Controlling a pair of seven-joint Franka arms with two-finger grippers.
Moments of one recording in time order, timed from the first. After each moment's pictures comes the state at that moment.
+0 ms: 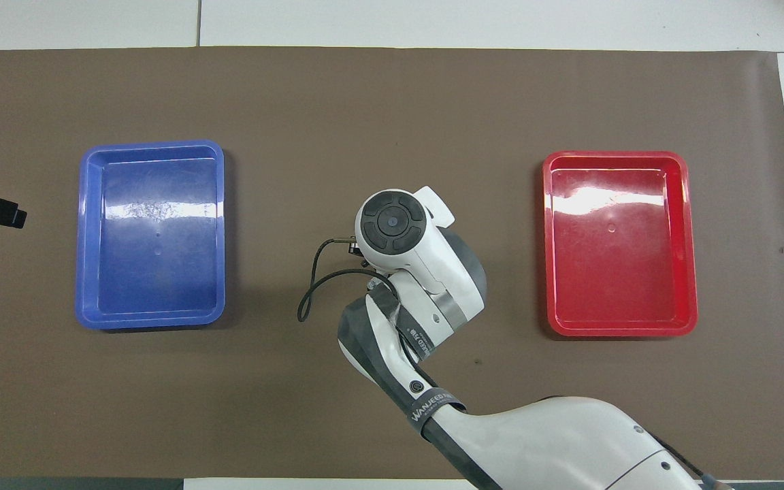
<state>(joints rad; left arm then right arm) -0.02 0.00 0.08 -1.65 0.01 1.62 0.33 0.71 0.46 -0.08 -1.73 0.04 2.20 0.76</state>
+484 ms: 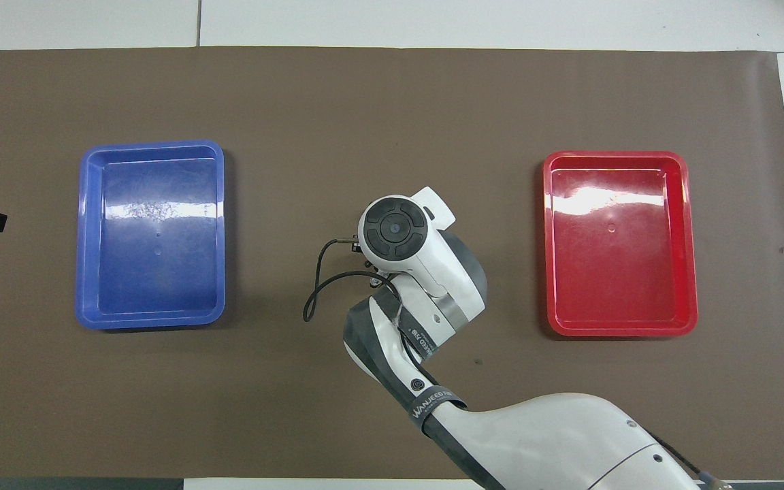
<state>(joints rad) 0.00 0.00 0.08 -1.63 0.01 1.59 0.34 0.71 0.47 -0.08 -1.76 0.00 2.26 0.76</state>
